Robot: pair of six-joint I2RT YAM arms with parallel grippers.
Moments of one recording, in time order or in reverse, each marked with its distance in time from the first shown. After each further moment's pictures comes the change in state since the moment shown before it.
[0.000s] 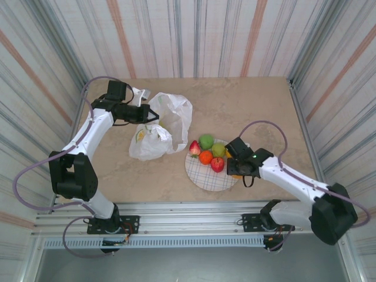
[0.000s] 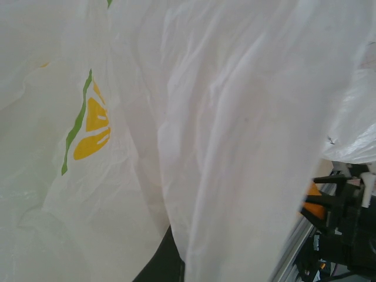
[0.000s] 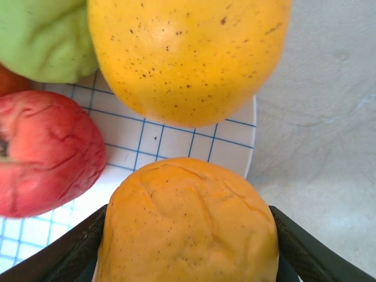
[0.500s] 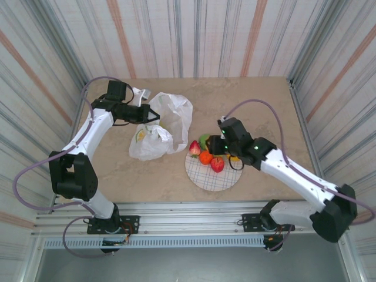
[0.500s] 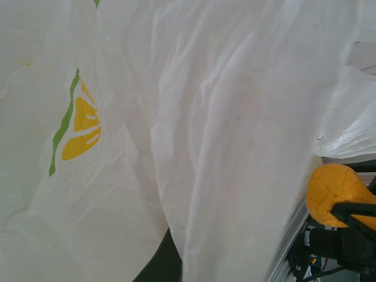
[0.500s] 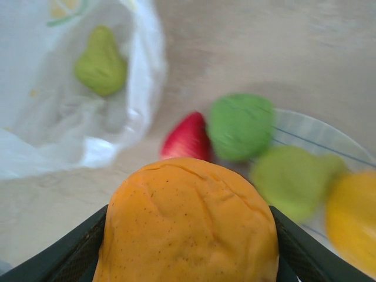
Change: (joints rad) left arm 0.000 0.000 0.000 0.001 0.036 -0.001; right arm 0.088 0.108 0.288 0.267 -0.149 -0.079
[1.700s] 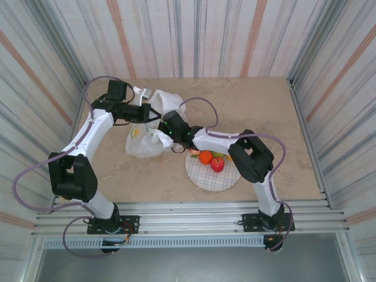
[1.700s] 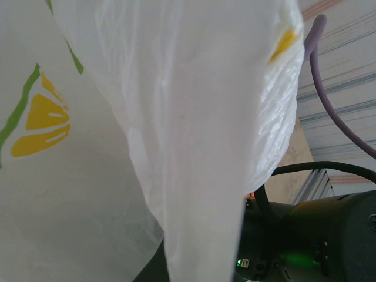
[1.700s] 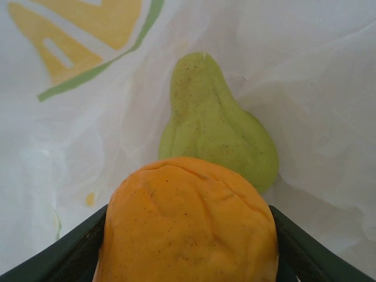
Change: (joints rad) left arm -0.011 -0.011 0.000 0.018 0.016 -0.020; right arm 0.135 0.864 0.473 0.513 -0.018 0.387
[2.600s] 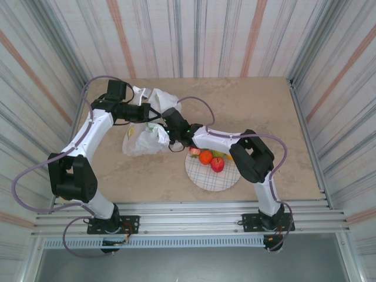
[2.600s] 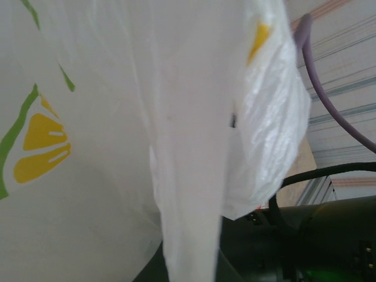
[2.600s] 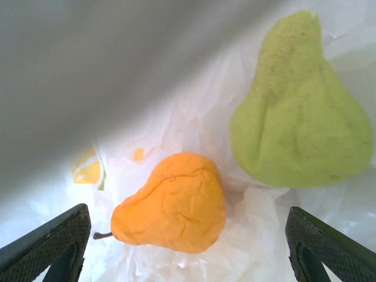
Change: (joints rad) left arm 0.000 -0.006 0.000 0.003 -0.011 -0.008; right arm -0.001 -0.029 0.015 -0.020 -0.237 -0.011
